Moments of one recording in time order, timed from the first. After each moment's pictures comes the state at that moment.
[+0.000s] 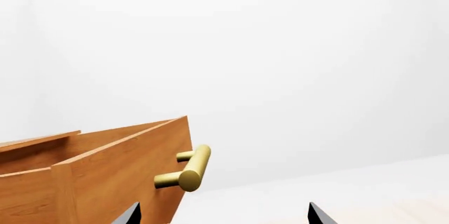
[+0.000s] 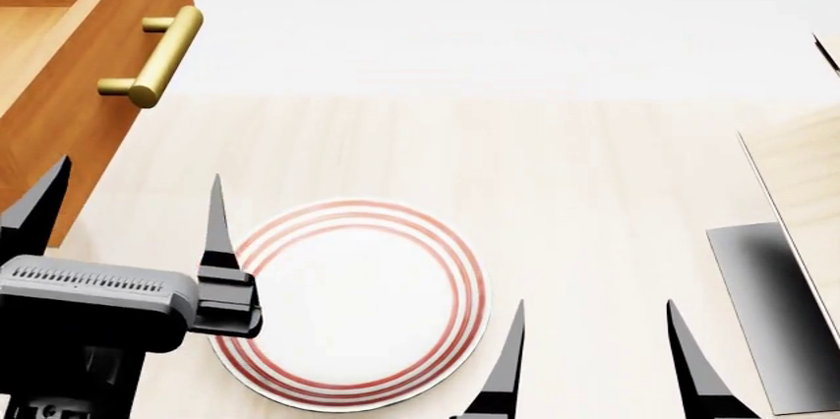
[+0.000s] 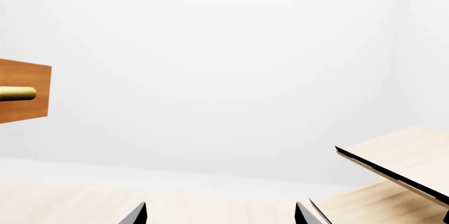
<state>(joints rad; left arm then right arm) -0.34 -0.13 0.28 0.39 0.04 -0.39 -0.23 -0.04 0.20 -0.14 -0.57 0.02 0.21 0.22</state>
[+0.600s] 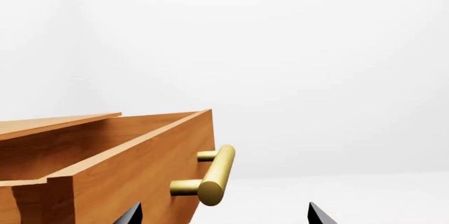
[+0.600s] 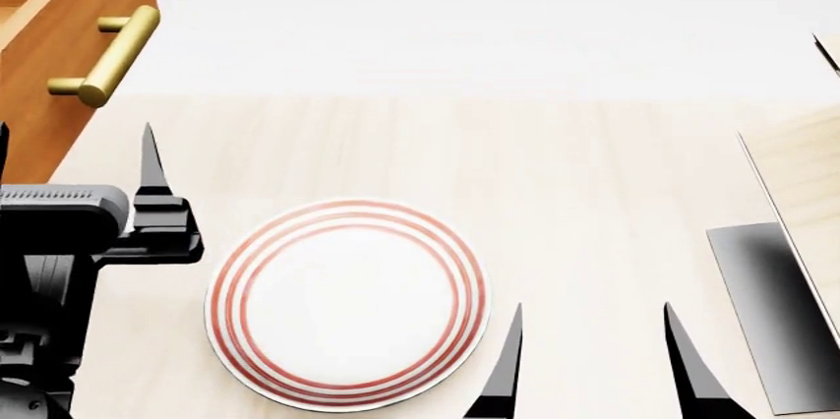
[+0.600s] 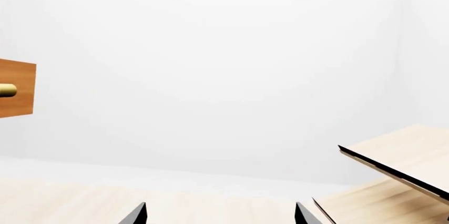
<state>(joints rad) -0.47 -0.15 0.17 0.25 -0.05 -0.40 -0.26 -0.04 0.22 -0.15 -0.56 0.04 0.19 0.23</state>
